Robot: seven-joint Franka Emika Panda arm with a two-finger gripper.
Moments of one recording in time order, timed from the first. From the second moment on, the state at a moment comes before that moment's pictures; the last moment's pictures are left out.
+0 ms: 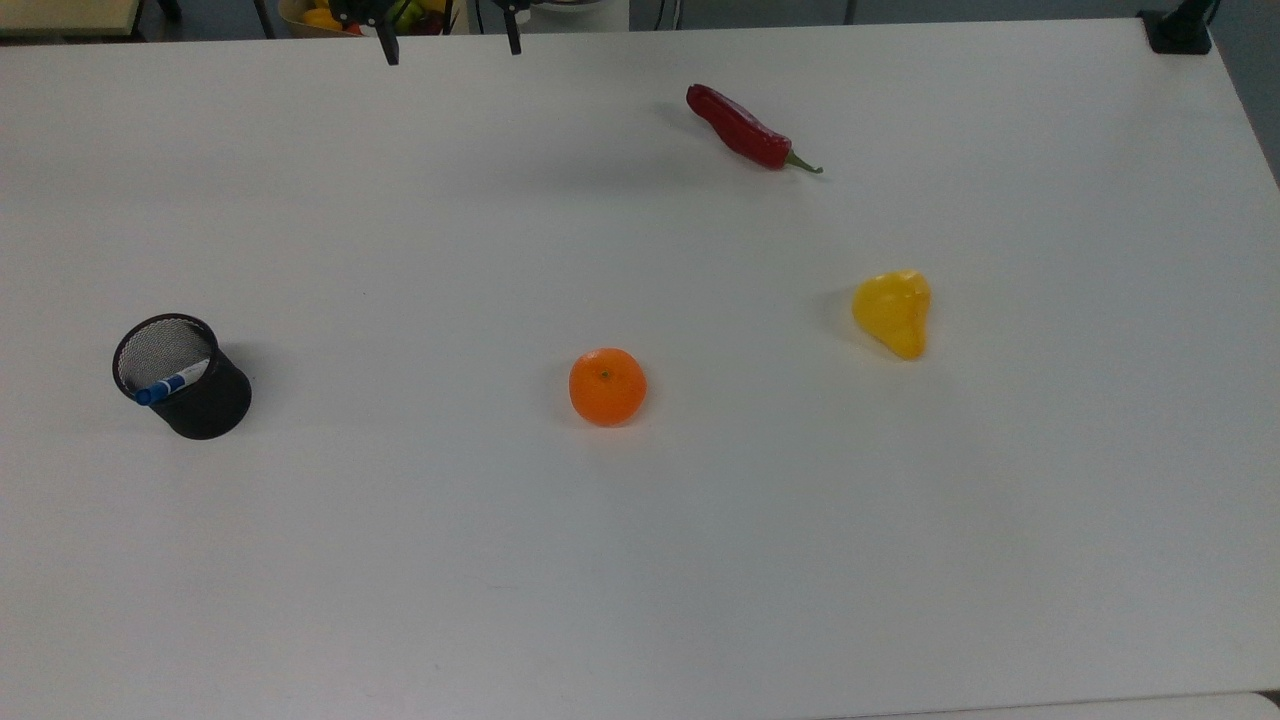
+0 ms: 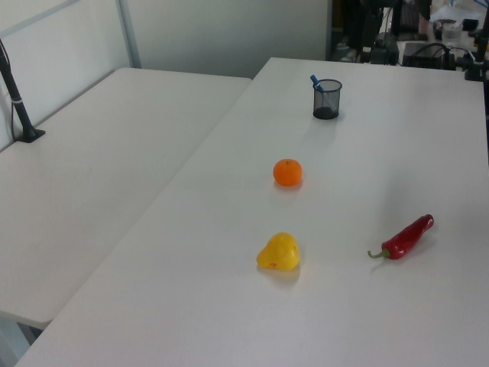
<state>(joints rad) -0.01 0.00 -0.02 -1.66 0.05 1.76 -0.20</state>
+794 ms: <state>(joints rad) -0.04 0.05 -0.05 -1.66 0.05 2.02 -0.20</state>
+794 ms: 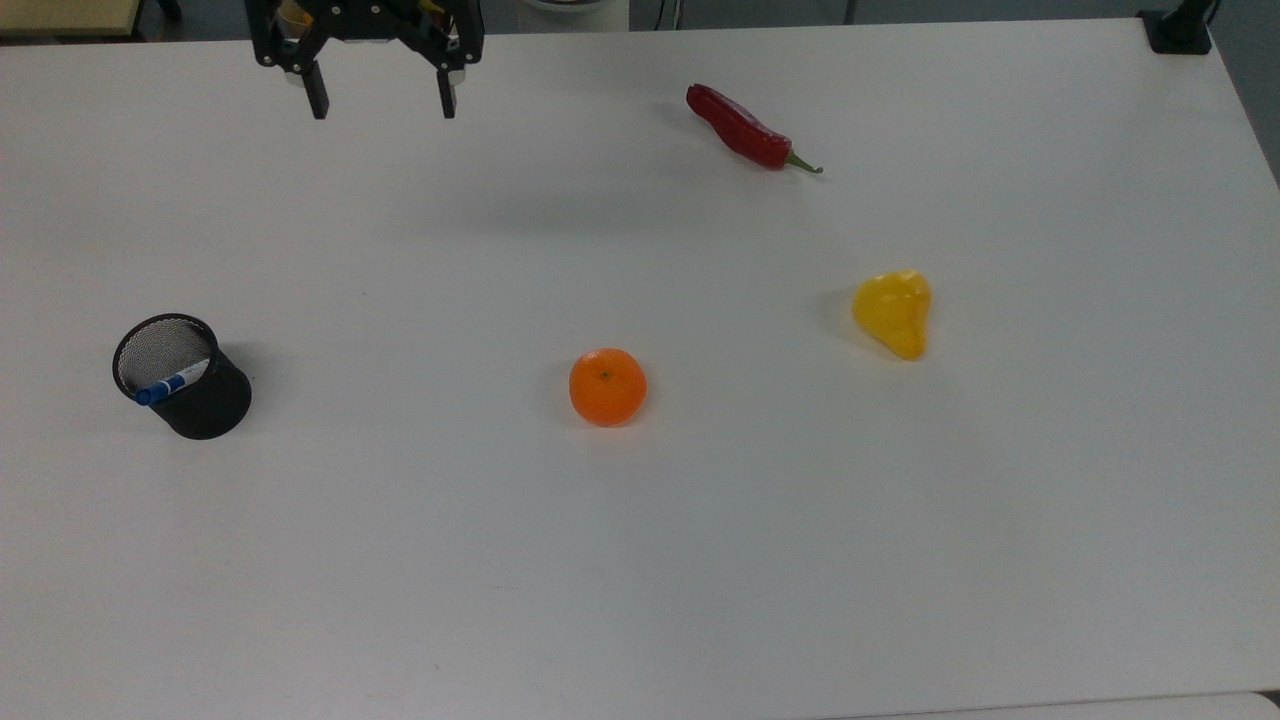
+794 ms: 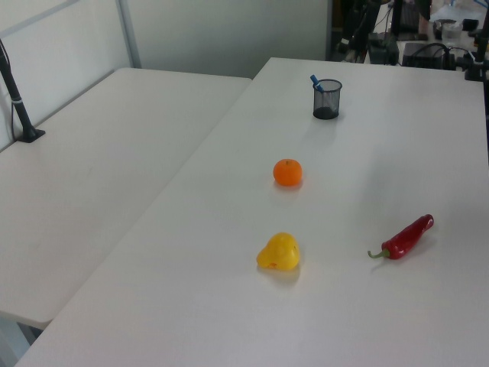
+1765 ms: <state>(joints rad) -0.08 0.19 -0.18 -1.66 0.05 2.43 -0.20</state>
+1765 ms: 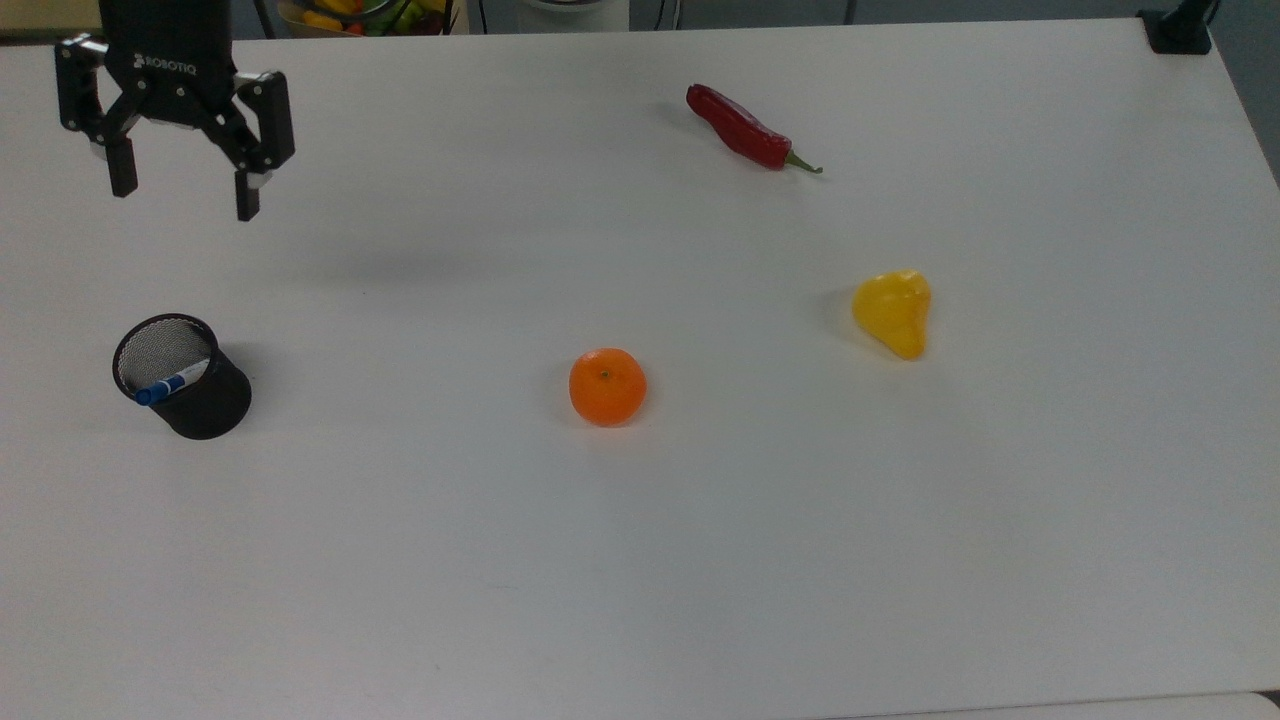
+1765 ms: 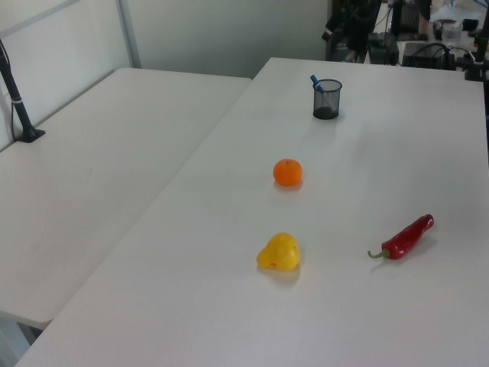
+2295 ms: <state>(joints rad) -0.12 0.35 -0.18 -1.67 0.05 2.70 -0.20</state>
